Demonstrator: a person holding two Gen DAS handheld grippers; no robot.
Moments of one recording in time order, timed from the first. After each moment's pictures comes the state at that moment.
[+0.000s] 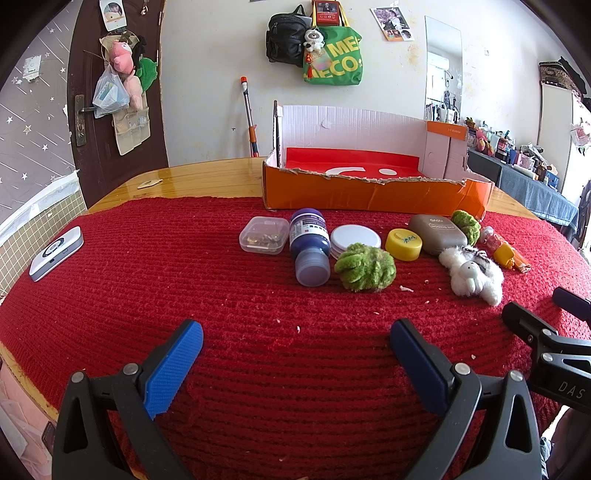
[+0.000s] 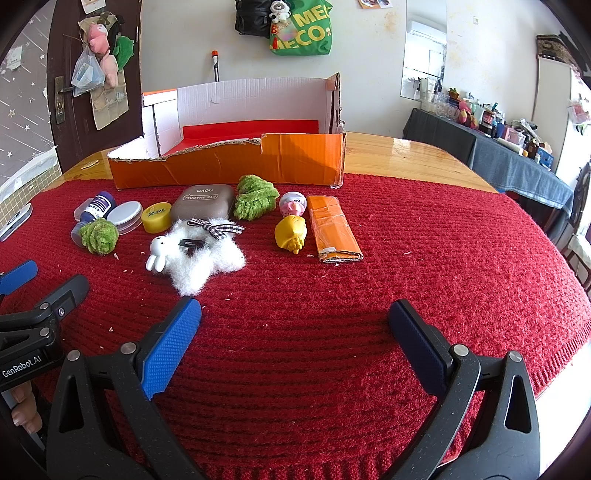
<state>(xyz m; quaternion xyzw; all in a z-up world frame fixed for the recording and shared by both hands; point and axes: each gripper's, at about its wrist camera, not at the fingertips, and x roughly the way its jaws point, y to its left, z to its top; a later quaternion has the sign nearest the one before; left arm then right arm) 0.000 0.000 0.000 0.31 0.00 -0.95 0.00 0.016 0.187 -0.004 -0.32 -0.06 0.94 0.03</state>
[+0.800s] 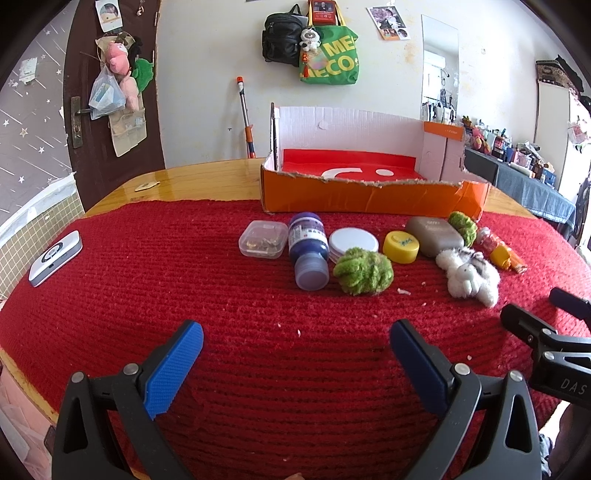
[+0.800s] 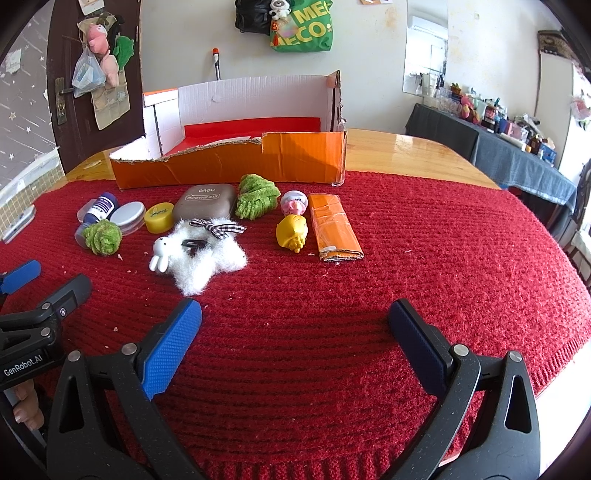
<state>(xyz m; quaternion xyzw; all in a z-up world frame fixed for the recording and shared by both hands) -0.001 -0.003 0.003 0.31 0.01 -0.95 0.00 0.018 0.189 0.001 -0.33 -0.05 0.94 0.02</state>
